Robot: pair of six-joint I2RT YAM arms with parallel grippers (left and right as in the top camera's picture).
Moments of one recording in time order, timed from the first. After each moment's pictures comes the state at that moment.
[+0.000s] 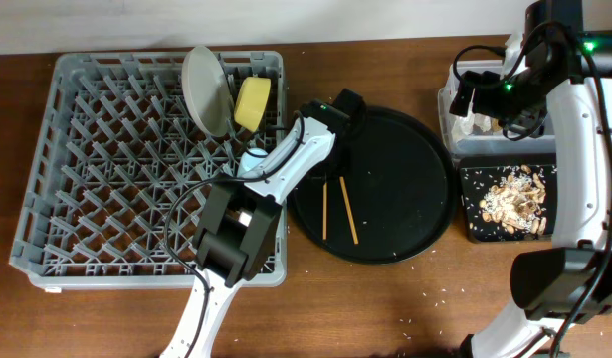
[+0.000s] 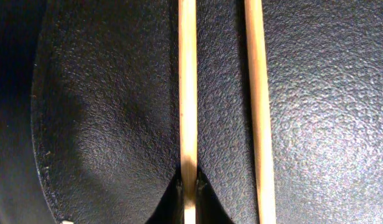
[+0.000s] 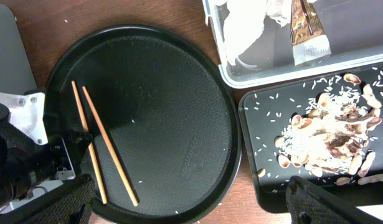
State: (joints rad) left arm -0.61 2.44 2.06 -1.11 0.00 -0.55; right arm -0.12 1.88 2.06 -1.46 -0.15 0.18
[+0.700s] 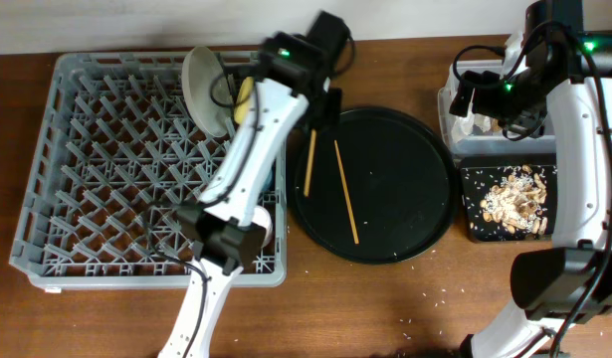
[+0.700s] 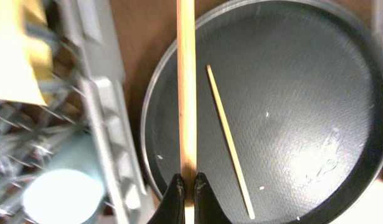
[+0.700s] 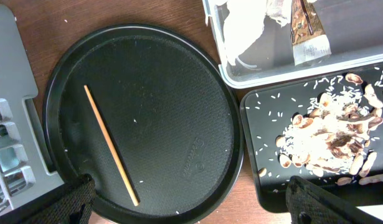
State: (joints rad) left arm -0.52 2.50 2.92 -1.68 0.01 -0.34; right arm -0.12 1.88 2.06 -1.46 -0.15 0.18
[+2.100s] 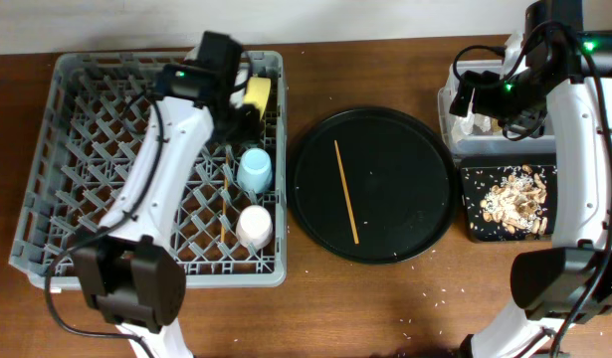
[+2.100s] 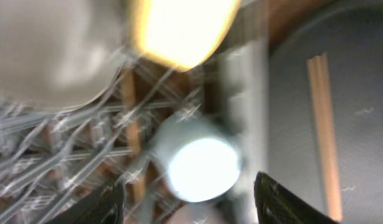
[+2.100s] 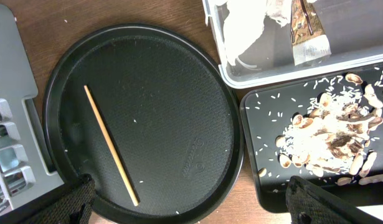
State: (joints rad) left arm -0.28 1.95 1.90 -1.18 0.02 -0.19; right arm -0.12 1.88 2.06 -1.46 -0.15 0.18
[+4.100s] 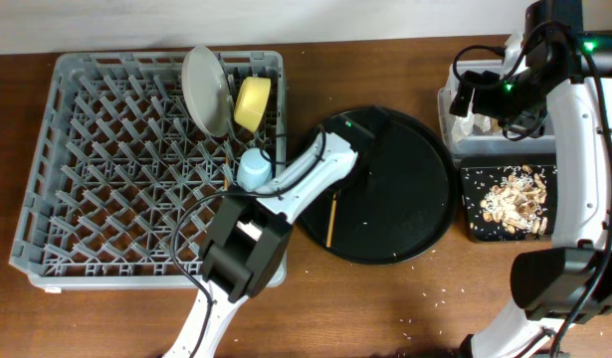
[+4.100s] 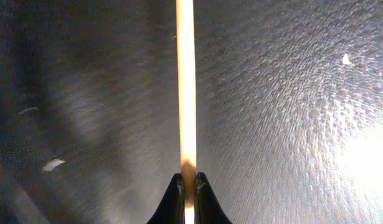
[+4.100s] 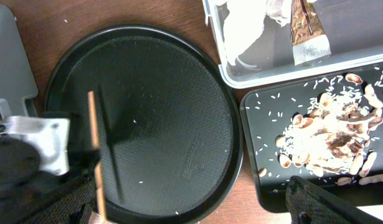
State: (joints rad) left arm -0.71 2.37 2.05 -1.19 -0.09 -0.49; right arm -0.12 1.88 2.06 -1.46 -0.15 0.18
